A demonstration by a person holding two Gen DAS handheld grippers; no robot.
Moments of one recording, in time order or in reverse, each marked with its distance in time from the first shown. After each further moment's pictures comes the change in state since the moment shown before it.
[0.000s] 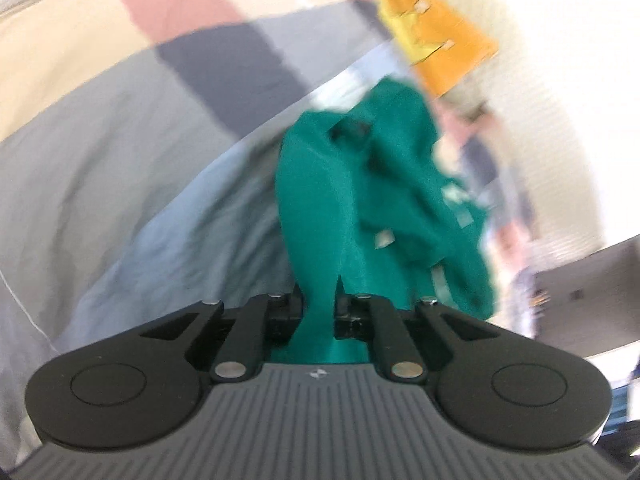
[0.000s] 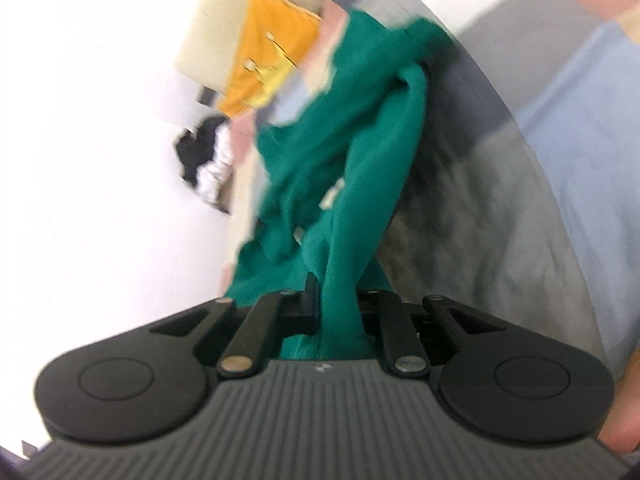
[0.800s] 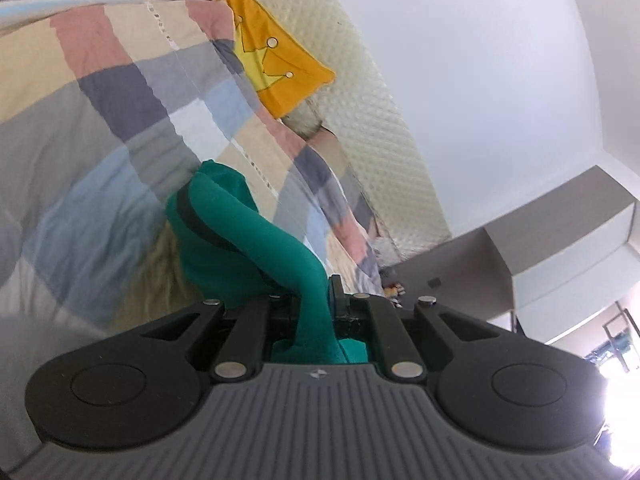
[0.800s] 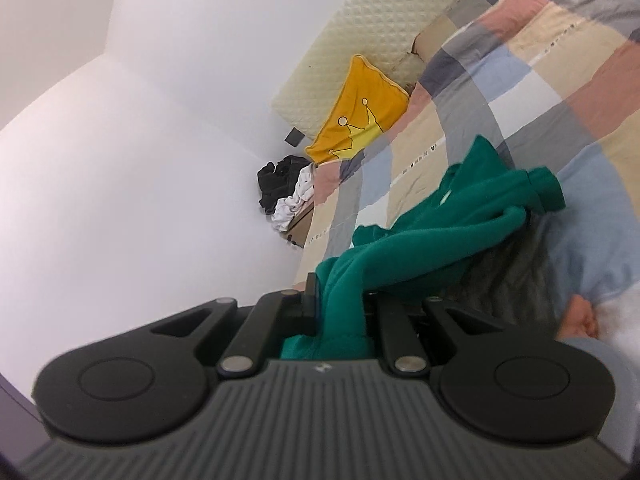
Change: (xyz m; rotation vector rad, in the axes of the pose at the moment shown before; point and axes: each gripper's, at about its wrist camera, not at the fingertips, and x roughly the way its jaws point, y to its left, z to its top) left arm -0.220 -0.037 -0.110 0.070 -0.069 -0.416; right arm -0.197 0.070 -0.061 -0.198 -0.158 0.131
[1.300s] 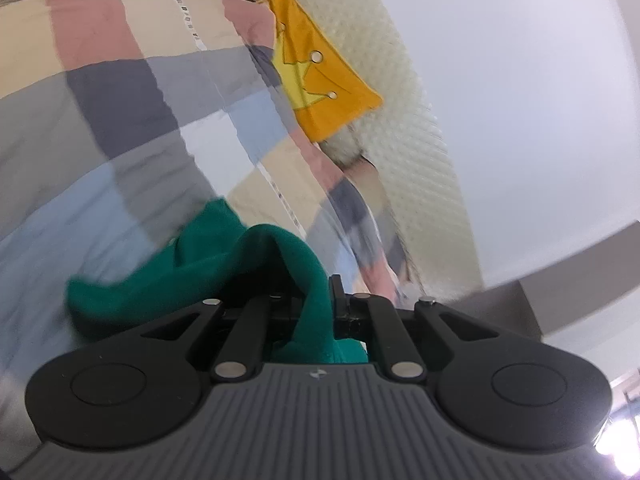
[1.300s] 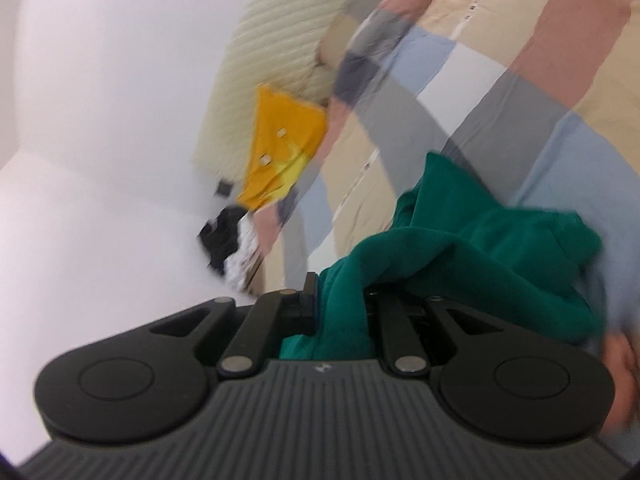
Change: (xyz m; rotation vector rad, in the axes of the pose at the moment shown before) left arm 0.162 0.026 0.079 -0.110 -0.086 0.110; right arm 0.137 -0.077 0.074 0.312 -0.092 -0.169
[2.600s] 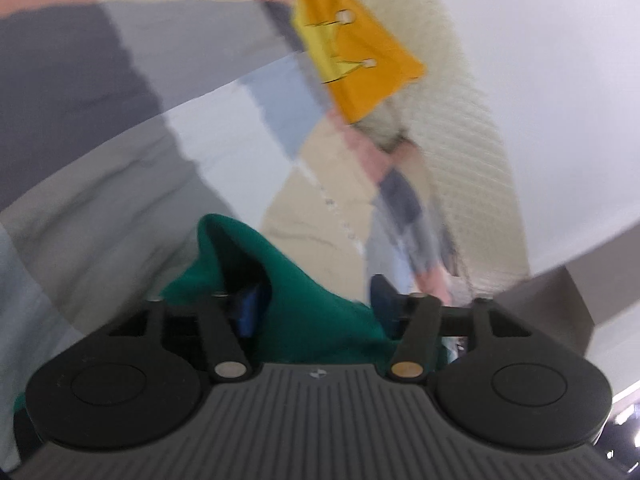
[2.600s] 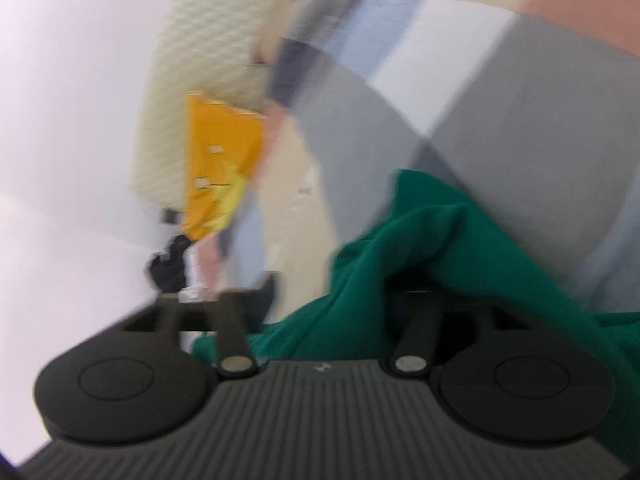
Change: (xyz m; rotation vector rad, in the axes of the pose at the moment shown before) left arm 0.229 0.105 0.054 0.092 0.061 0.004; right arm 0.185 -0.081 0.033 0.030 -0.033 -0.018
